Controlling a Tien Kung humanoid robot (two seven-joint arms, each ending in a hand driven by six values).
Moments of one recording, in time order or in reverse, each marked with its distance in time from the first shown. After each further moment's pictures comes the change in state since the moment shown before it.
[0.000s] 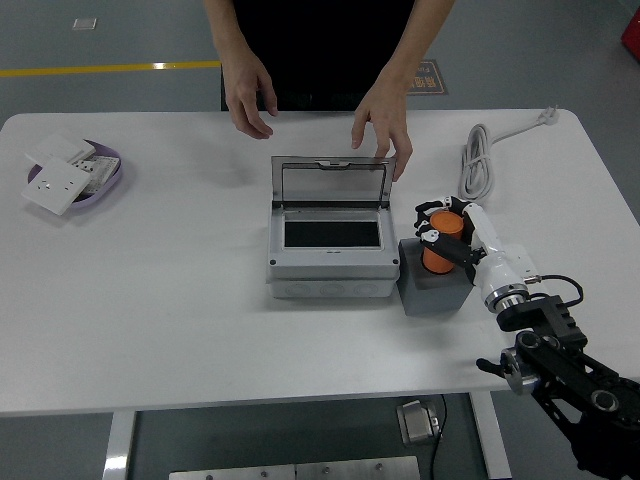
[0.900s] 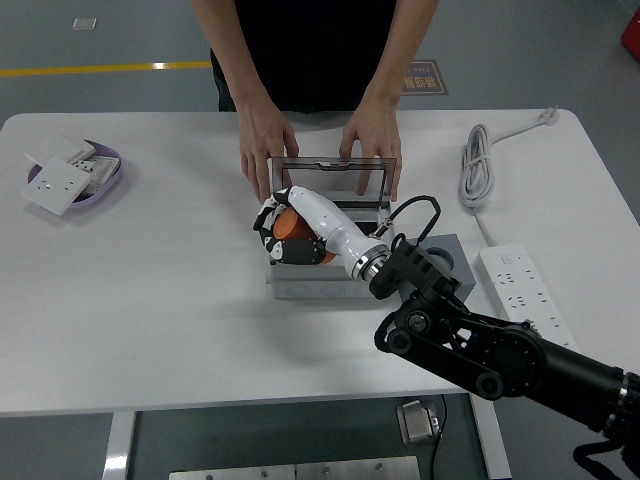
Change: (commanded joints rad) left arm 0.000 0.009 0.035 0.004 -0.017 0.000 -0.001; right arm 0.425 0.179 -0.441 -0.020 -0.592 0.048 -0.431
